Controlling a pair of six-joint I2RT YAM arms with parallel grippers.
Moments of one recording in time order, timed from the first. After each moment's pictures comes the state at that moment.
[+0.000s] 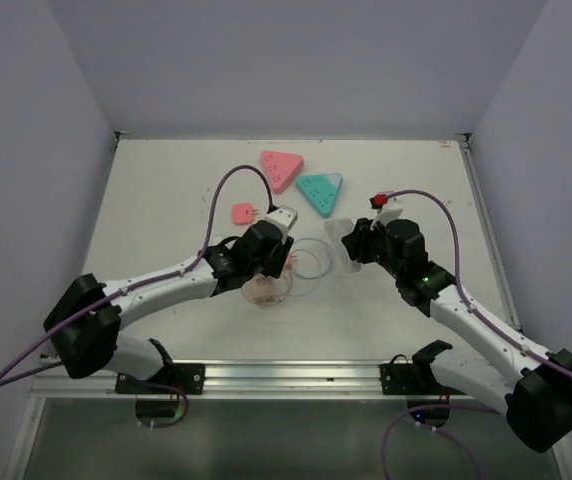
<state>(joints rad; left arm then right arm) -0.88 1.38 0.89 -0.24 -0.28 -0.27 0.51 0.99 0.60 -0.03 0.07 0.31</state>
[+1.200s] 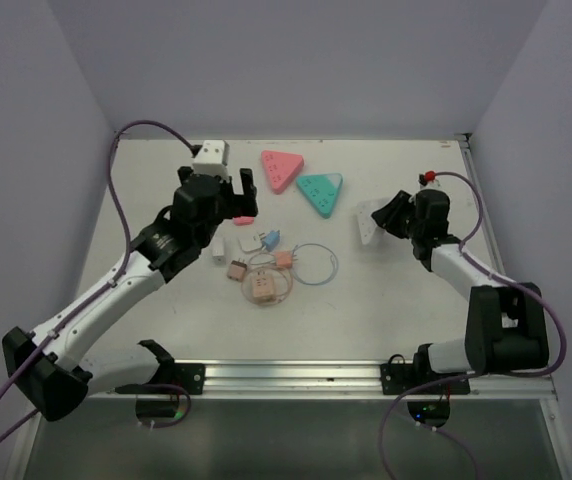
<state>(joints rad) -0.69 1.20 1.09 -0.27 -0.42 -0.31 0.08 1.33 0.66 0.14 -0.15 0.59</state>
